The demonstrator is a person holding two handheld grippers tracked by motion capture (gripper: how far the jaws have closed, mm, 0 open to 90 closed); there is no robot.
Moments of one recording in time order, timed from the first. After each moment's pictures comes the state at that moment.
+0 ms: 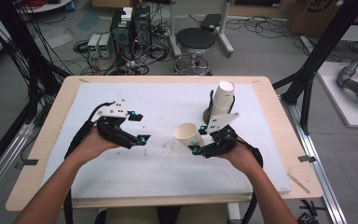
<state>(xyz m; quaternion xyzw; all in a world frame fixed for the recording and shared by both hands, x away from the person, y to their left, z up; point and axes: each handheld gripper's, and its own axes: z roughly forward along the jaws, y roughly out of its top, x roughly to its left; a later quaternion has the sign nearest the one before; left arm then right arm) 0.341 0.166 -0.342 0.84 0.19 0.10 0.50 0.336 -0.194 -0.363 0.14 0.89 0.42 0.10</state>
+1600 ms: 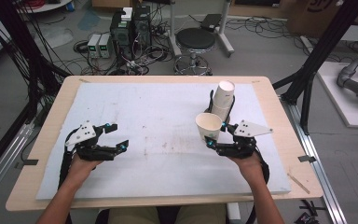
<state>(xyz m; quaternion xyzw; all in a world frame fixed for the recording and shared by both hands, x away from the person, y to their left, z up) 0.312 0.229 -0.413 0.73 0.27 0.18 0.60 0.319 -0.245 -0.385 0.24 0.78 0.55 0.18</state>
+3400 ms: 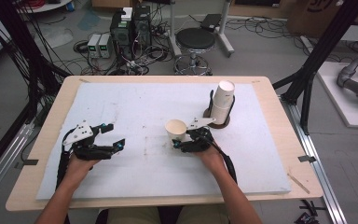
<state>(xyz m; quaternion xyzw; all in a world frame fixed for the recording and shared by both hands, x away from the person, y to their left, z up) 0.314 0.238 -0.417 0.73 0.29 0.19 0.59 0.376 -0.142 -0.444 0.27 0.85 0.43 0.12</state>
